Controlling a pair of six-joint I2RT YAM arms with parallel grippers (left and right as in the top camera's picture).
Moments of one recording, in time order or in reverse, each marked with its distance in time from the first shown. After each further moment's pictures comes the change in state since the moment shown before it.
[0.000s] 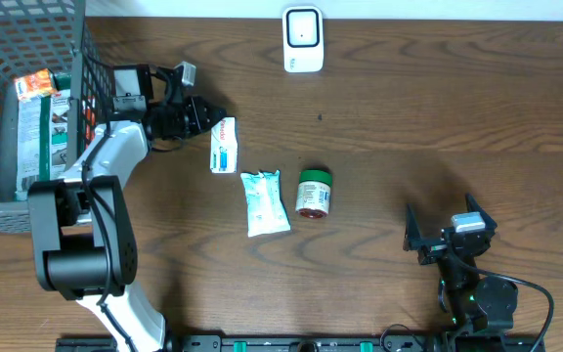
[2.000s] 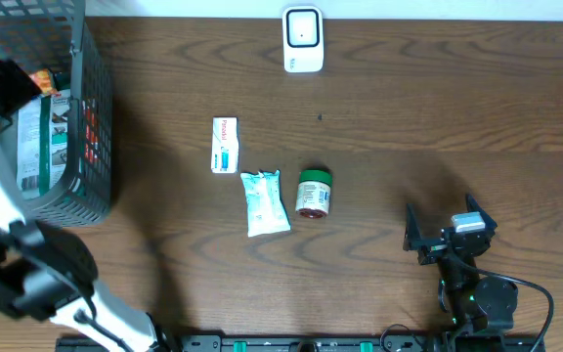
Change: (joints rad) left arm 0.438 0.009 0.771 -0.917 -0.930 0.035; right arm 0.000 0.000 0.000 0.000 0.000 0.000
